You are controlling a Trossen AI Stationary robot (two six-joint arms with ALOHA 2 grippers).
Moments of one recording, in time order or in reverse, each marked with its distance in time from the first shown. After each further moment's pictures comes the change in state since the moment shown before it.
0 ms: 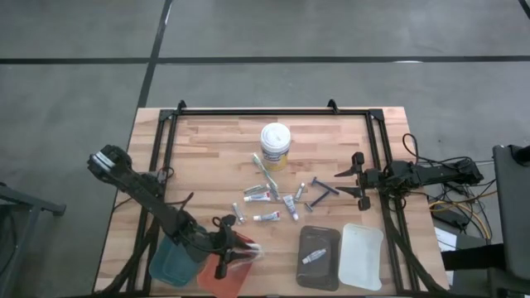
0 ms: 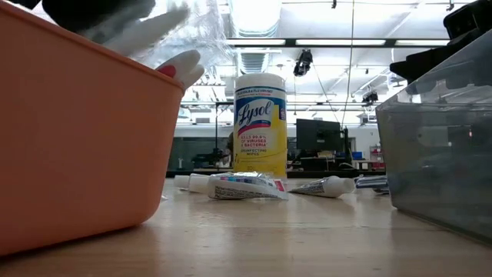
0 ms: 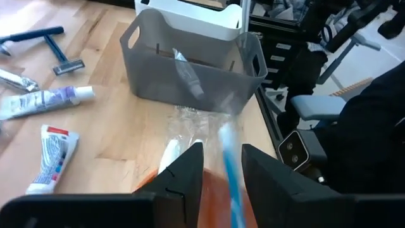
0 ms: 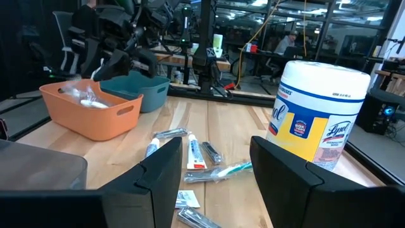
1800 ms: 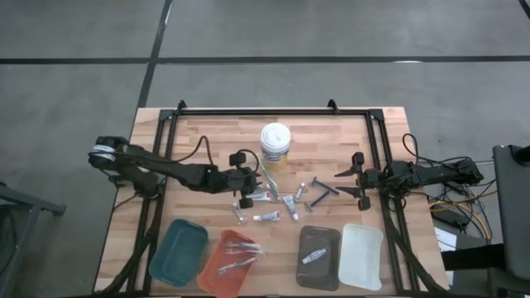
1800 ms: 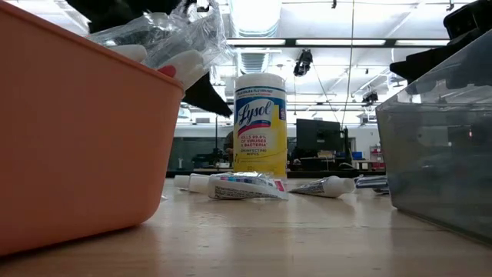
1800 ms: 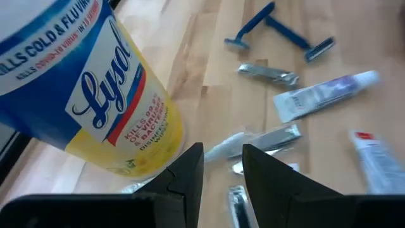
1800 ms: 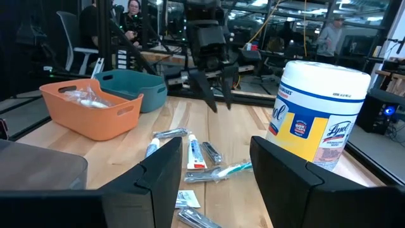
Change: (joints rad) left arm 0.596 -0.063 0.019 -0.275 0.063 0.513; right arm 0.000 0.000 0.000 0.000 0.000 0.000
